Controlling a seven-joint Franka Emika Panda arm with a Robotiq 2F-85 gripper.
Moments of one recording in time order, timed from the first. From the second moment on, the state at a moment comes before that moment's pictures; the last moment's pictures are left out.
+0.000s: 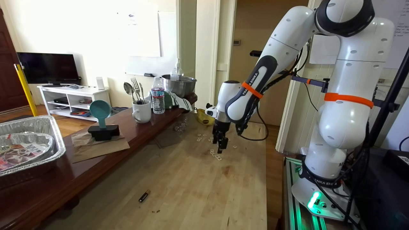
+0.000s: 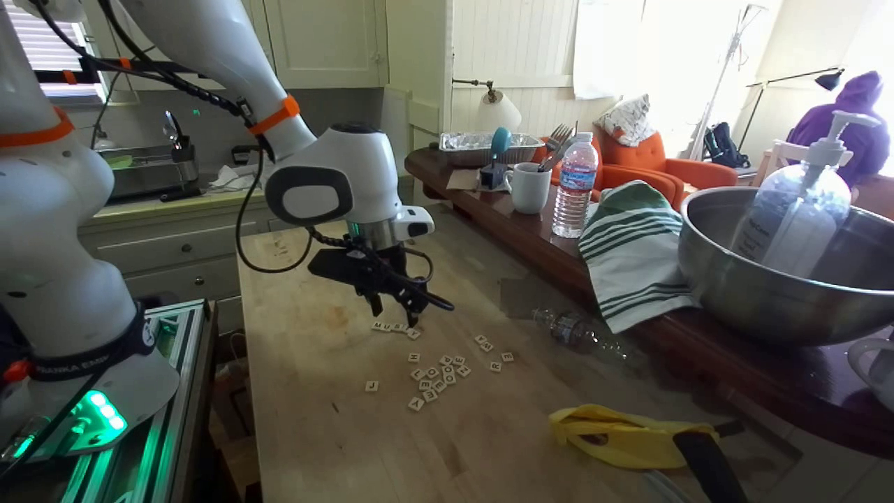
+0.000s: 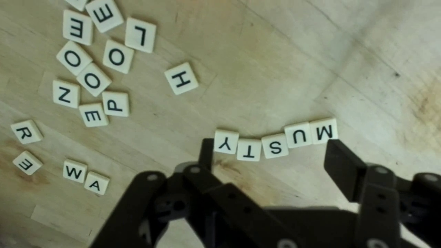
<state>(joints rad) -0.12 -0.01 -0.01 -2.73 0.03 2.86 -0.85</state>
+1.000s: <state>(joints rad) -0.10 -0.03 -0.03 -2.75 -0.05 2.85 -0.74</state>
